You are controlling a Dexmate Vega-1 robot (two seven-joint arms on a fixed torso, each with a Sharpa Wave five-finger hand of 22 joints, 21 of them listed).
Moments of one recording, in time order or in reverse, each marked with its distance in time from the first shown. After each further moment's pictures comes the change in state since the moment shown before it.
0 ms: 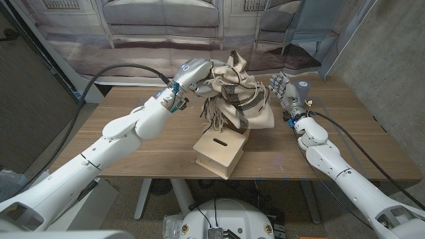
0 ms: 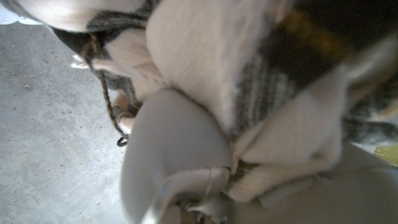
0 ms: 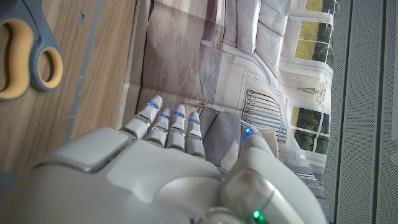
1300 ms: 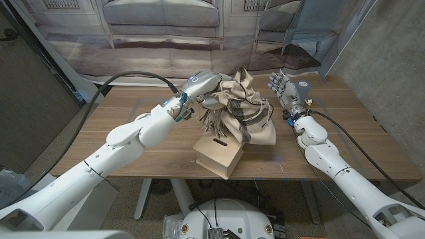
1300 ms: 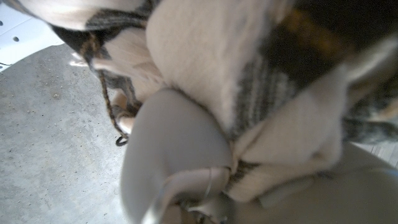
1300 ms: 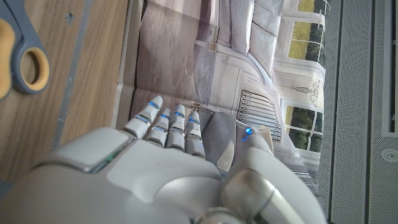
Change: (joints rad) left arm 0.033 -0.007 0.029 -0.027 0.026 0.006 -0.078; left_hand 0.000 0.000 -0.010 0.001 -0.001 0.004 -0.004 0.004 -0.004 0.010 0.000 -0.014 0.013 0.007 -0.002 -0.012 0.005 -0.009 -0.002 0.014 -0.001; right arm 0.005 0.006 0.002 0.009 0.007 0.024 0.019; right_hand 0.000 0.000 0.000 0.000 0.000 0.000 0.000 0.000 0.000 0.000 0.000 0.000 0.000 0.000 0.000 0.000 0.000 0.006 -0.001 -0.008 0.000
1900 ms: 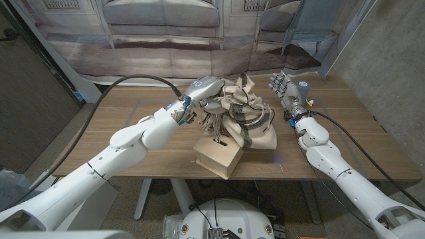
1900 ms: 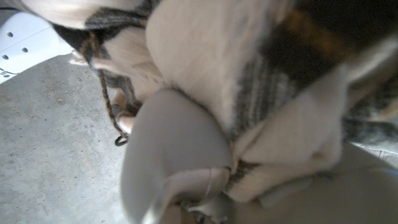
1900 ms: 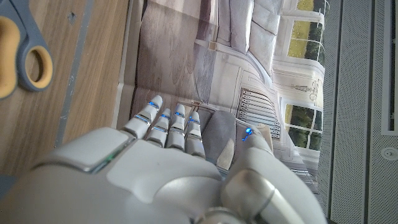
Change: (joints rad) left arm -0.006 -0.010 0.034 0.013 0.004 0.014 -0.022; left_hand 0.000 0.000 -0.002 -0.002 0.001 0.005 -0.005 -0.001 -0.004 0.004 0.000 -0.008 0.005 0.009 -0.001 -0.008 0.005 0.000 0.000 0.004 0.001; right arm -0.013 -0.008 0.006 -0.013 0.007 0.000 0.000; right_hand 0.000 0.000 -0.003 -0.003 0.000 0.000 0.000 0.000 0.000 0.000 0.000 0.000 0.000 0.000 0.000 0.000 0.000 0.003 0.003 -0.004 0.000
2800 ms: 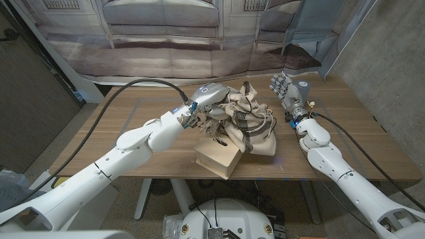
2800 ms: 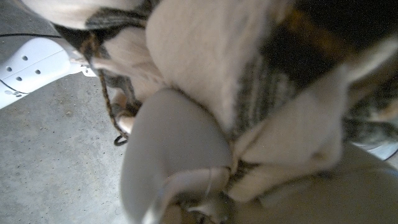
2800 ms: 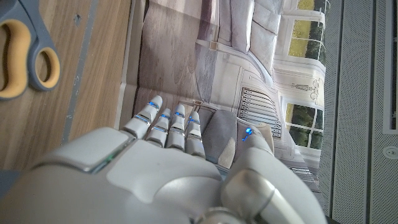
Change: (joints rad) left arm -0.024 -0.008 0.055 0.029 0.033 0.017 -0.027; left_hand -0.003 -0.003 0.001 0.001 0.000 0.000 0.000 0.001 0.000 0.005 -0.005 -0.007 0.005 0.000 0.000 -0.003 0.000 0.000 0.000 0.007 0.000; right arm -0.016 -0.006 0.006 -0.010 0.006 0.000 0.001; right_hand 0.000 0.000 0.000 0.000 0.000 0.000 0.000 0.000 0.000 0.000 0.000 0.000 0.000 0.000 0.000 0.000 0.000 0.000 0.000 -0.004 0.000
